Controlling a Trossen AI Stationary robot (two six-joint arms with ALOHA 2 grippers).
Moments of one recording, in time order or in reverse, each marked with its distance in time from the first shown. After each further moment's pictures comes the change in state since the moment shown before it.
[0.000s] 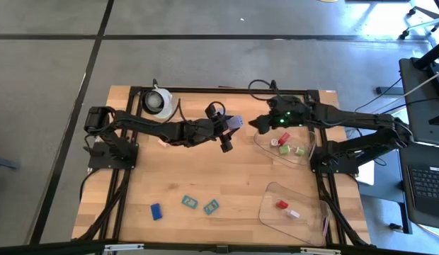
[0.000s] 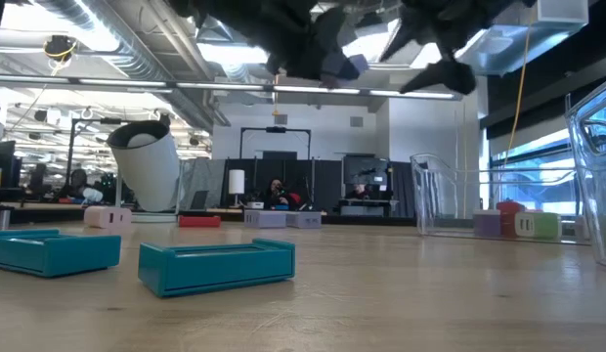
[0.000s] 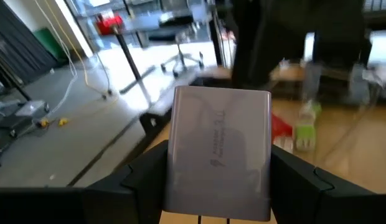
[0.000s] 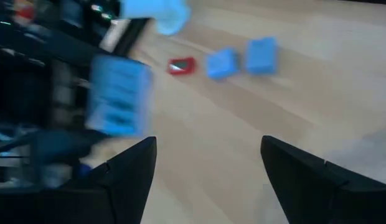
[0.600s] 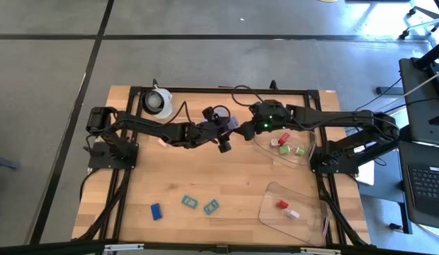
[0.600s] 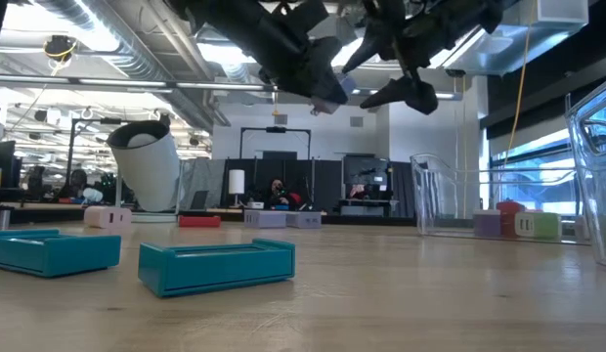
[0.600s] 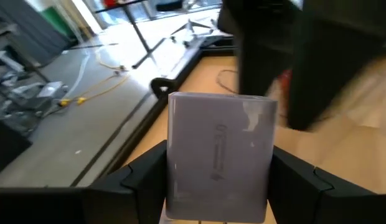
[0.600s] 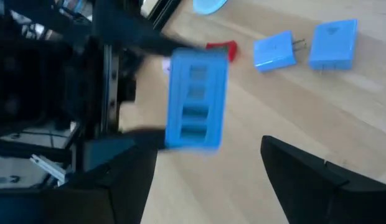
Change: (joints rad) left arm -0.006 0.024 0.000 -0.122 -0.071 -0.003; right arm 0.023 0.210 0.000 0.251 -0.112 -0.038
